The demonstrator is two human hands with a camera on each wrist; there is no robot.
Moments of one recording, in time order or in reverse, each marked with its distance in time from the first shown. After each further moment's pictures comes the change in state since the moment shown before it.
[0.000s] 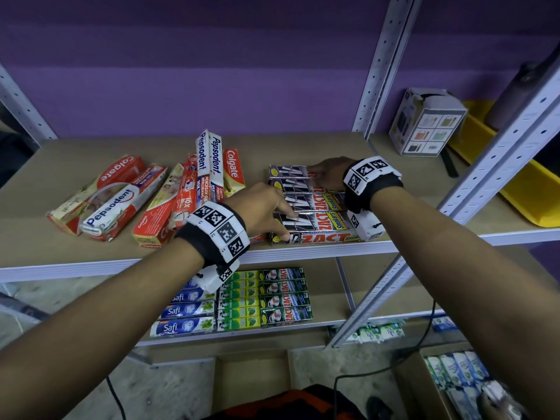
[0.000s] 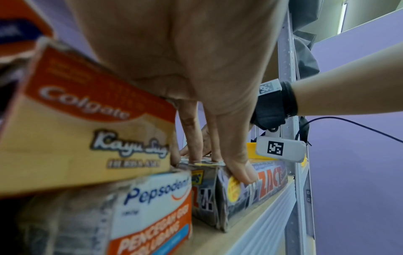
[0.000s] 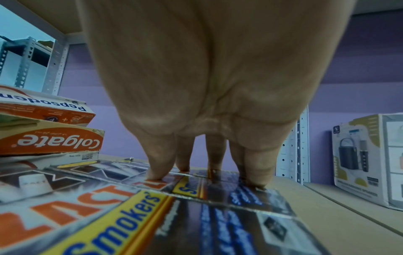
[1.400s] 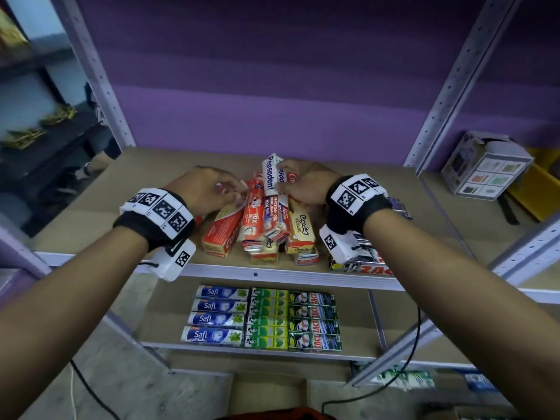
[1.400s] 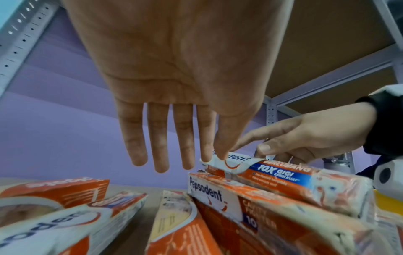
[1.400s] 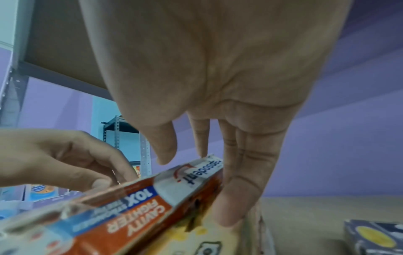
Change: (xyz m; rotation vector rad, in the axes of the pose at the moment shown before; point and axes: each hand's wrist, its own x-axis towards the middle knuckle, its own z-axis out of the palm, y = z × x) left_hand -0.107 -0.145 -0.084 -0.029 0.310 -0.341; right_hand -0.019 -0.168 -0.066 0.562 0.150 -0.220
